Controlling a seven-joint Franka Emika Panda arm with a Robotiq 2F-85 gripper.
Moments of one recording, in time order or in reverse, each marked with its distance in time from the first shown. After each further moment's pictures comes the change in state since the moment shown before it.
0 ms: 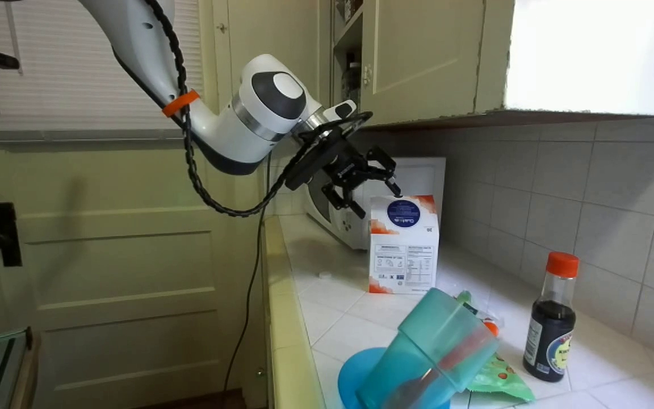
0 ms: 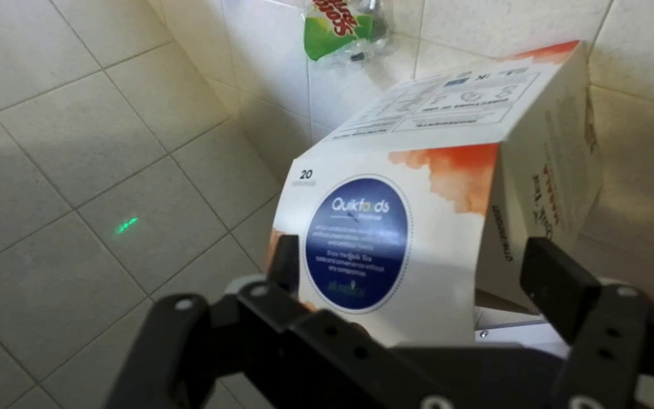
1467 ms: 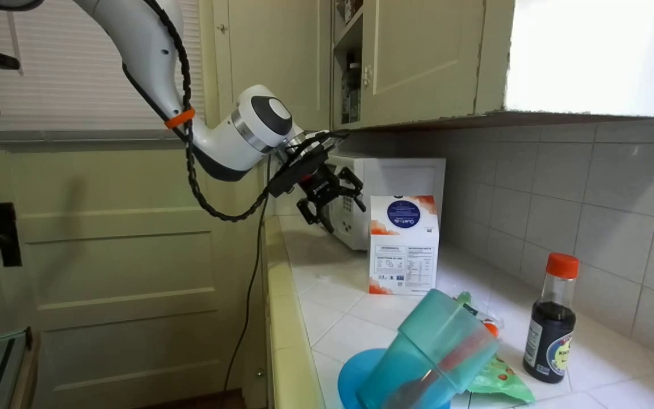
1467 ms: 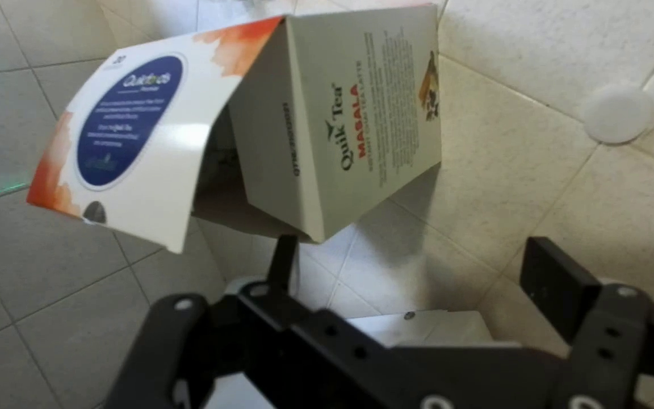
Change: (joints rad) arm 0.087 0.047 0.113 0.004 -0.040 -0.186 -0.057
